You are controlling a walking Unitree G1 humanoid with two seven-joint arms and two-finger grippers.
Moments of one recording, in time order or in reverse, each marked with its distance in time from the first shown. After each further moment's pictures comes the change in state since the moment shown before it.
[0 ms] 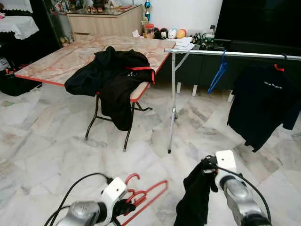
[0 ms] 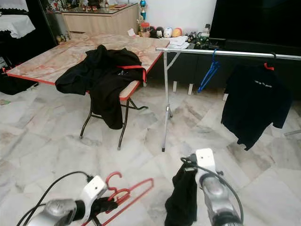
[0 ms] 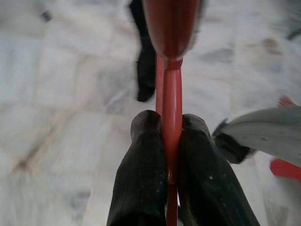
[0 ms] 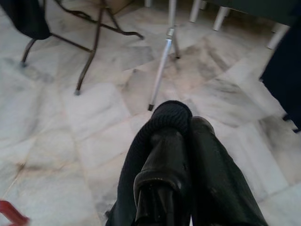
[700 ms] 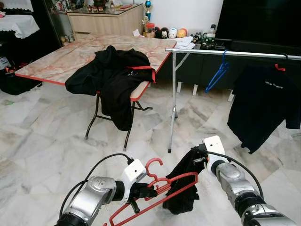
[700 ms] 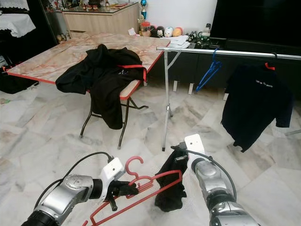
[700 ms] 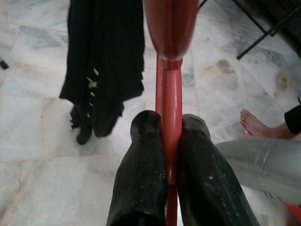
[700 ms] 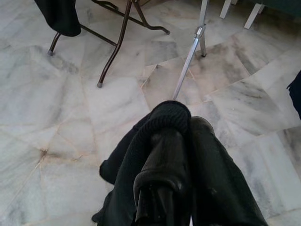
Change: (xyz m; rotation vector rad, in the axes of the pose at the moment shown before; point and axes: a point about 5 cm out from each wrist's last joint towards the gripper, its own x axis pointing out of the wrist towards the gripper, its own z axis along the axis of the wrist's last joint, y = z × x) left arm 0.025 -0.003 0.055 0.034 -0.096 -0.148; right arm 0.012 0.007 0.033 -0.032 0.033 0.104
